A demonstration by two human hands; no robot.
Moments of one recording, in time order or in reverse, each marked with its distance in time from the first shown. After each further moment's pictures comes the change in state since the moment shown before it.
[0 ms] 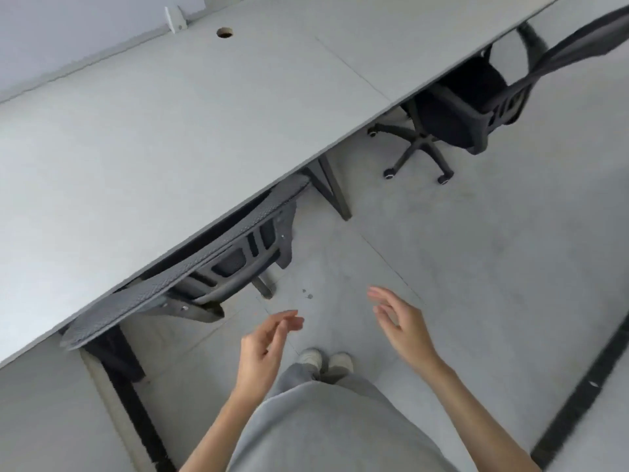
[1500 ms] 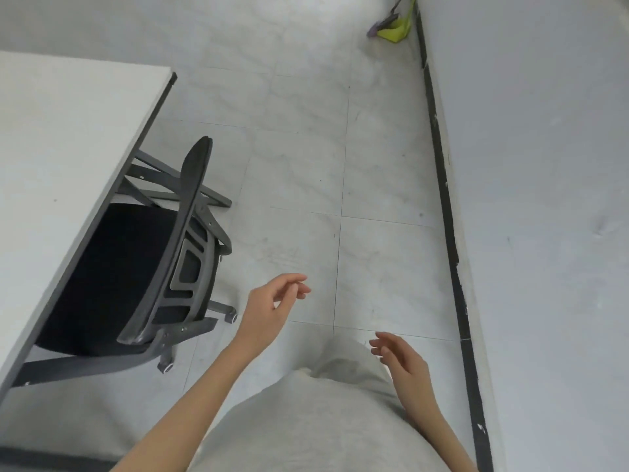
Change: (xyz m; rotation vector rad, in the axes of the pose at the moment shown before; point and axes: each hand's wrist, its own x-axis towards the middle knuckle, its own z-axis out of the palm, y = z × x) left_hand 0.449 0.402 0.889 0.245 -0.884 0.362; right_hand 0.228 0.334 -0.732 0.526 0.877 0.546
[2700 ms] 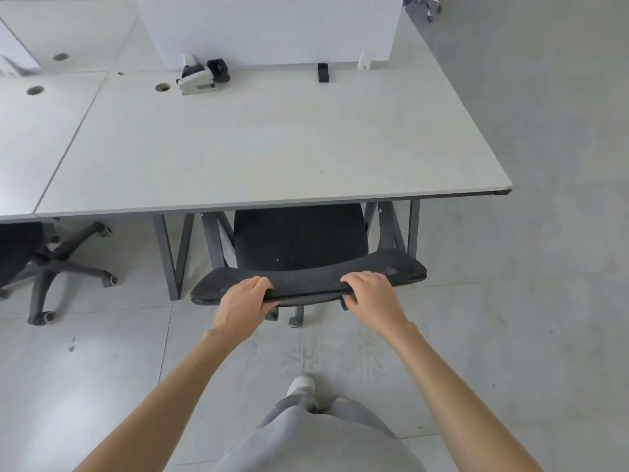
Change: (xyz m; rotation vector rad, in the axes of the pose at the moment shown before) left_hand 0.081 -0.050 -0.094 0.607 0.964 -0.856; right_hand 0.310 -0.272 0.294 -0.979 -1.183 -1.578
